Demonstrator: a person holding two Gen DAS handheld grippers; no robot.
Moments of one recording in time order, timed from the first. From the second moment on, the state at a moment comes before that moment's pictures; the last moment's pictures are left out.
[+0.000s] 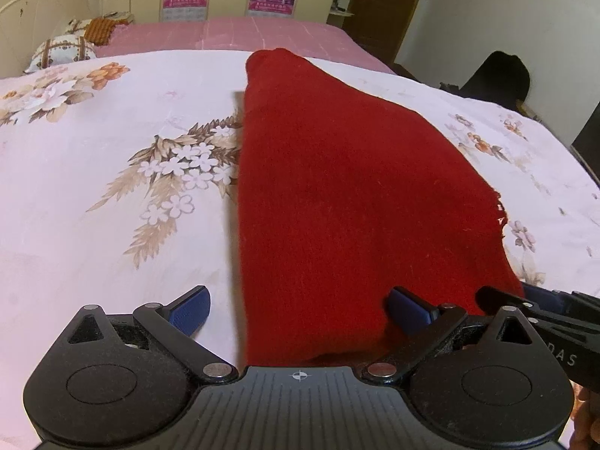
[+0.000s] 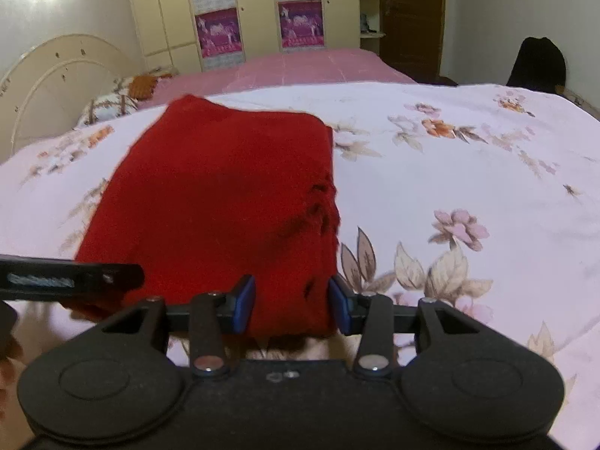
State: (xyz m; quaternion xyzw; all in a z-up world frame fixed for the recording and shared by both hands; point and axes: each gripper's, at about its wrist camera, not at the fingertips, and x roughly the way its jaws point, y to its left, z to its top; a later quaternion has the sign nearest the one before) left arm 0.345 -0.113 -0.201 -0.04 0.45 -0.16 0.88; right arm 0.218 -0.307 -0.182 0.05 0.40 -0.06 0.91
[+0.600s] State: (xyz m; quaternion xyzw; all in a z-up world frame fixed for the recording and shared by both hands) left arm 0.394 -0.109 -0.179 -0.06 0.43 -0.15 0.89; right arm 0.249 -0.333 -0.151 0.09 0.39 -0.05 0.92
